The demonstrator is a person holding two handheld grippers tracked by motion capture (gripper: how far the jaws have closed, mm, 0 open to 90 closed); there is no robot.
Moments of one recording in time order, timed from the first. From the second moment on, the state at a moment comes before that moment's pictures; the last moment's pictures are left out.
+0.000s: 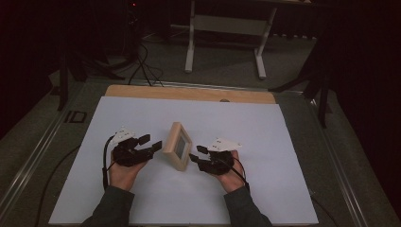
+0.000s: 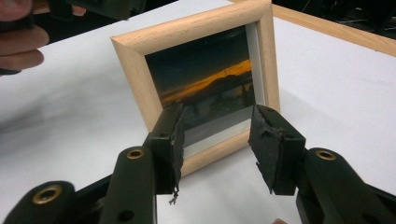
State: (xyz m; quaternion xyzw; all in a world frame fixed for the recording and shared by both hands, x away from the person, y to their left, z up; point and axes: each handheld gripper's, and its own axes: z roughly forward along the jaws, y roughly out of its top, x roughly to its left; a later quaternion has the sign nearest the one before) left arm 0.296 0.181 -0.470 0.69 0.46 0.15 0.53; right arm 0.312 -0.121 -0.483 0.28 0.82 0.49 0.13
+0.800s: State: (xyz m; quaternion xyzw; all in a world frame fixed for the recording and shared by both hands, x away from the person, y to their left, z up) left arm 0.292 0.148 -0.470 0.71 0.45 0.15 0.52; right arm 0.316 -0.134 -0.480 0.30 0.80 0.50 0.13
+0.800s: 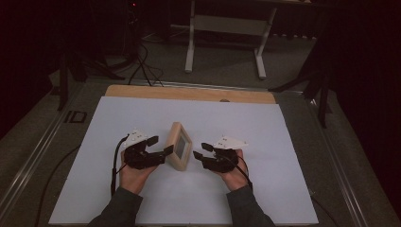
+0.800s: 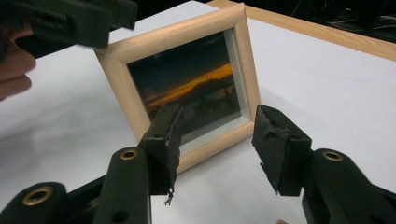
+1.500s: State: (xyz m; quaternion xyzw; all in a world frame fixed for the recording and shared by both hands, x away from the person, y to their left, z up) left arm 0.299 0.129 -0.489 0.74 0.45 0.14 0.48; right arm 0.315 -0.141 -0.471 0.30 0.79 0.51 0.14
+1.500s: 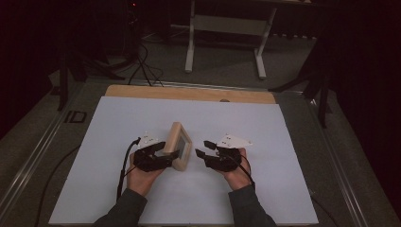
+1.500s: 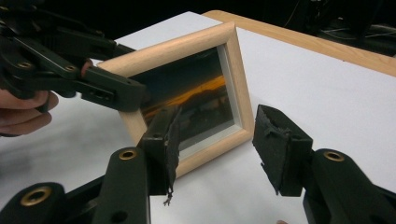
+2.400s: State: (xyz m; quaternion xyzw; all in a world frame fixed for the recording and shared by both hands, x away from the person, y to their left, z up) left arm 0.299 0.125 -0.490 0.74 0.44 0.13 0.49; right arm 0.314 -0.160 -0.457 0.31 0.77 0.53 0.16
